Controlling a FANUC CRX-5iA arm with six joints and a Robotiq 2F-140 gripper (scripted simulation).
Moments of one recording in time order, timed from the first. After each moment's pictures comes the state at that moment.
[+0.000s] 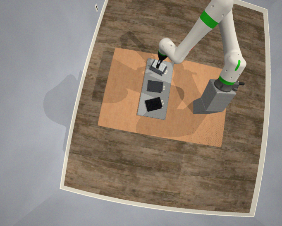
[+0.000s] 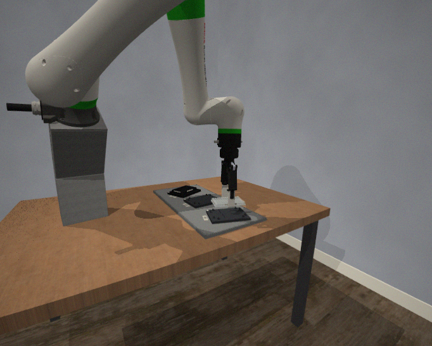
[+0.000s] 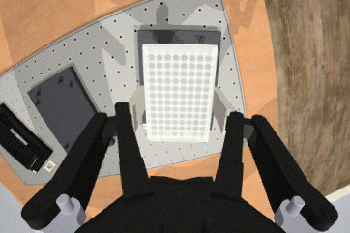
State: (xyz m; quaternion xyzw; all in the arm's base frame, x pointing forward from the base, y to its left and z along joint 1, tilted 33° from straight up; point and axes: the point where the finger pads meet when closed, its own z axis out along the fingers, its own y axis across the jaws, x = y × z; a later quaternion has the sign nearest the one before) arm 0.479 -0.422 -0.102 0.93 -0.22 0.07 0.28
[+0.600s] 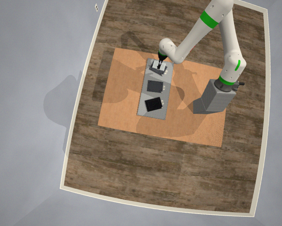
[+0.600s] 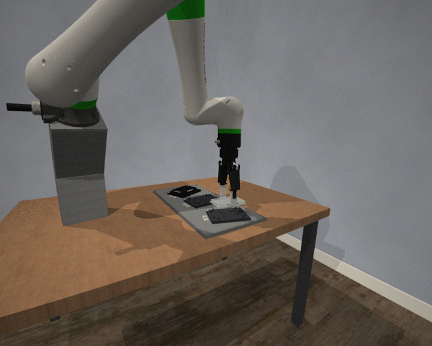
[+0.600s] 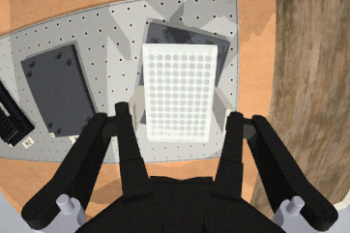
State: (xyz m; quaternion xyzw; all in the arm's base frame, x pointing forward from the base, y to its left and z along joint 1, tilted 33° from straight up) arm 0.479 -0.422 -0.102 0.95 -0.12 0.04 0.28
